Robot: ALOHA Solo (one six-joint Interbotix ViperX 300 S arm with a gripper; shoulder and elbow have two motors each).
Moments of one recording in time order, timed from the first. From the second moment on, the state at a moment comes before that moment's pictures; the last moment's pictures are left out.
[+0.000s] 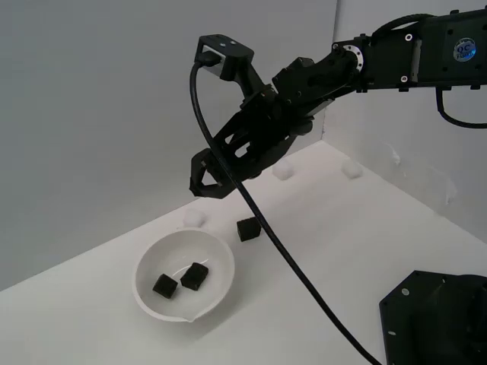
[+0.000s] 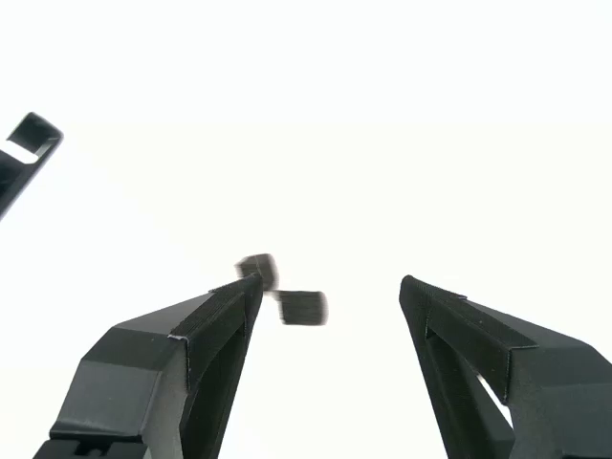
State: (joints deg) arm -20.5 114.4 114.0 131.2 131.2 -25.0 32.3 12.8
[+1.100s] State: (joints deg) arm -9.6 104.6 104.2 135.7 135.8 -17.1 28.3 14.9
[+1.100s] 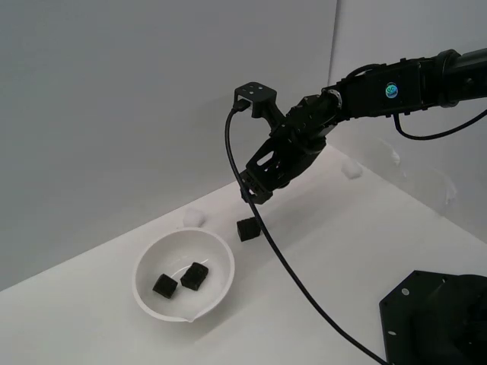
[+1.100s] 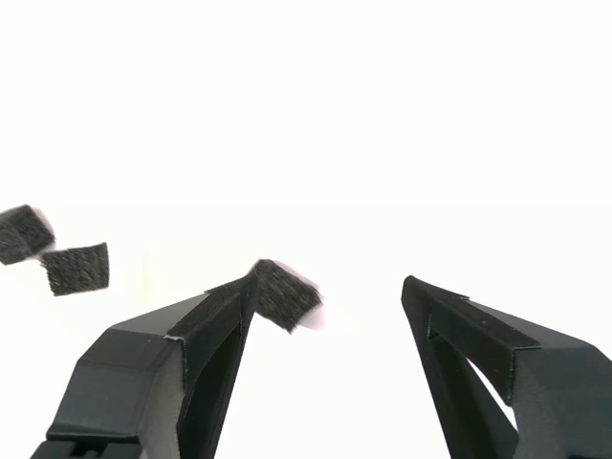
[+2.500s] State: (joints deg) arm -13.0 91.4 91.1 136.0 136.1 -18.1 25.3 14.9
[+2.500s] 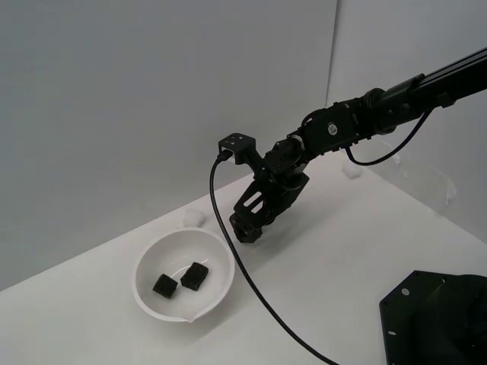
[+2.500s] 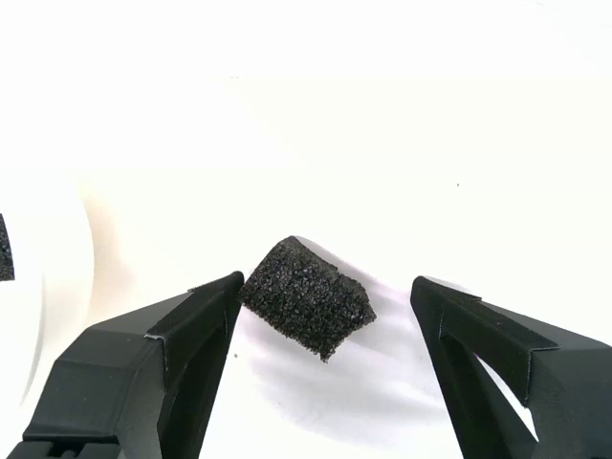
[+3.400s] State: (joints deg) arm -9.1 100.8 100.5 136.0 136.1 -16.2 30.4 14.9
